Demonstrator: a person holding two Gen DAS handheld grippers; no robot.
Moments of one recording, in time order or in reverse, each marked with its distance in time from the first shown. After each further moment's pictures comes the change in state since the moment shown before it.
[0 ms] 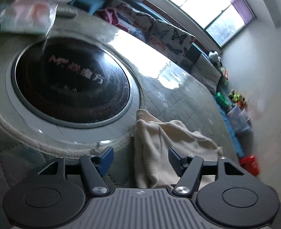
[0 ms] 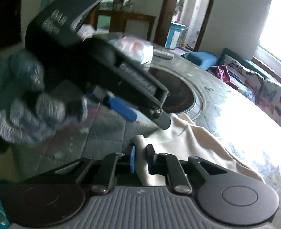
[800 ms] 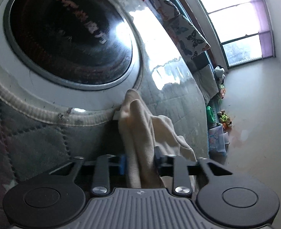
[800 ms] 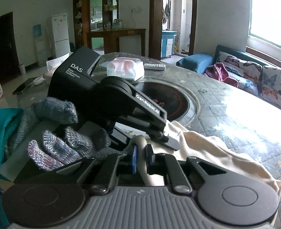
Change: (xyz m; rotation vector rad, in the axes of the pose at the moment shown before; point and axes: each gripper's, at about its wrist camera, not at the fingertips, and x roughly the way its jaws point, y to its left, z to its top) left arm 0.040 0.018 -0.002 -0.324 0.098 -0.103; right arm -0.030 -0.030 -0.005 0.146 -0.080 0.059
